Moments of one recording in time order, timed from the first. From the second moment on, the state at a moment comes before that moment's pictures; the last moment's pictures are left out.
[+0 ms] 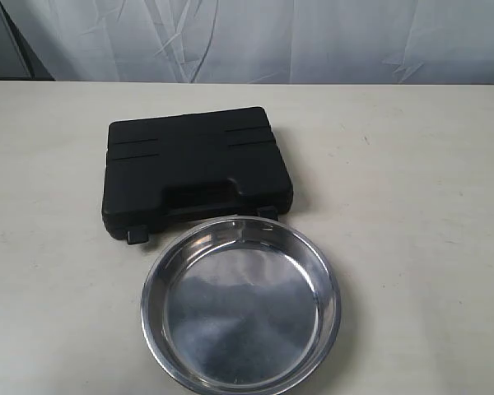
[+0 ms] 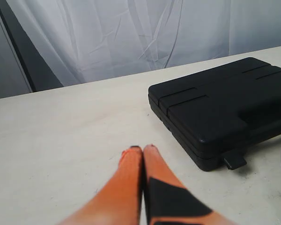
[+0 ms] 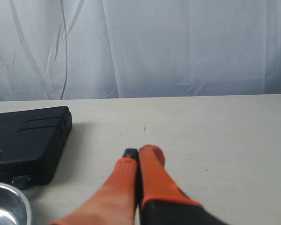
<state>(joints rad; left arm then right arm) -0.04 0.00 0.00 0.05 0.25 0.04 0.15 0.01 0.00 -0.09 0.19 0.18</state>
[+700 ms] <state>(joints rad) -0.04 0.00 0.00 0.05 0.25 0.04 0.15 0.01 0.00 0.04 0.06 0.18</state>
